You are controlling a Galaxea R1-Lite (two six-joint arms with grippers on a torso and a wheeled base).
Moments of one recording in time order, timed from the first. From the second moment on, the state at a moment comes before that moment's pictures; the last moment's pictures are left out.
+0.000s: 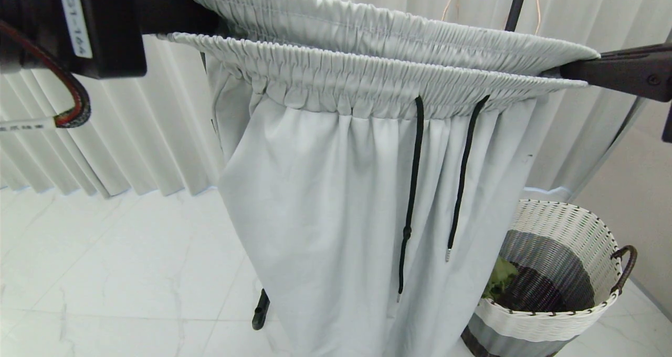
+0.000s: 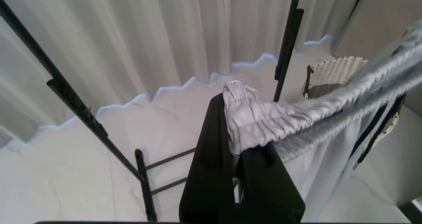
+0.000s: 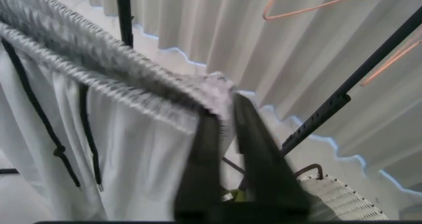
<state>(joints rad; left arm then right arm) -1.03 1.34 -1.59 0.42 0.62 0.04 0.92 1.25 -1.38 0.23 -0.33 -0.16</state>
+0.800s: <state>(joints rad) -0.98 1.34 -1.59 0.42 0.71 0.13 0.86 1.13 -1.25 0.26 -0.26 -0.13</state>
